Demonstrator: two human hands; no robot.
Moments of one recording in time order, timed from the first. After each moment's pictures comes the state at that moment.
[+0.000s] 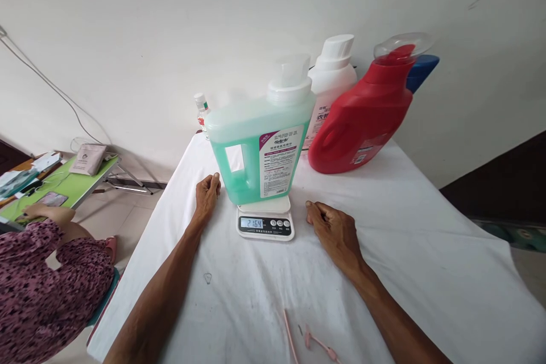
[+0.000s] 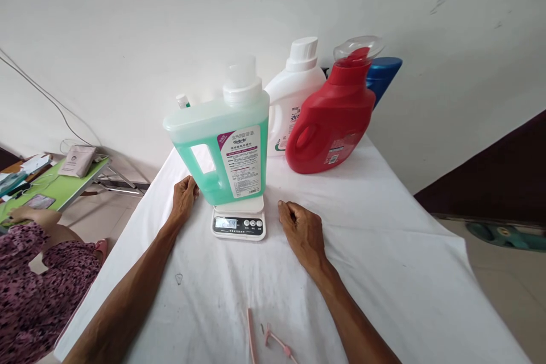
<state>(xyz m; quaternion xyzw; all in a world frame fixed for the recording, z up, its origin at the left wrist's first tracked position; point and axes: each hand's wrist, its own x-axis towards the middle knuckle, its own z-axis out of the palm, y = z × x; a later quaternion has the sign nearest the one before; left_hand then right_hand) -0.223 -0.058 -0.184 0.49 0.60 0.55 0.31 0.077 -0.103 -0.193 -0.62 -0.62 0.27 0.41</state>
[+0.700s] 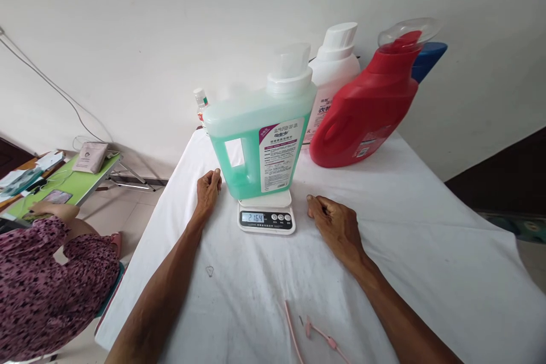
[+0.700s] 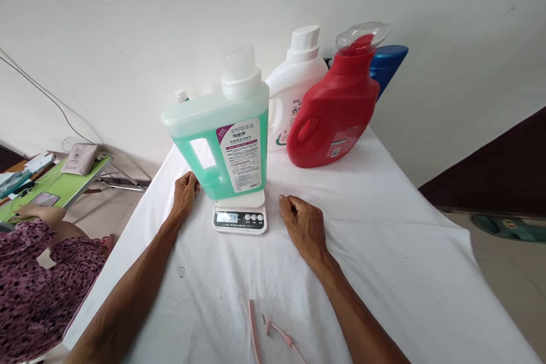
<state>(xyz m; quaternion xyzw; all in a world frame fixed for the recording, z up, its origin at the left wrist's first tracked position) -0.226 -0.057 -0.185 0.49 0.60 0.55 0.32 0.076 -0.102 -0.193 -0.61 -0.62 0.27 0.41</state>
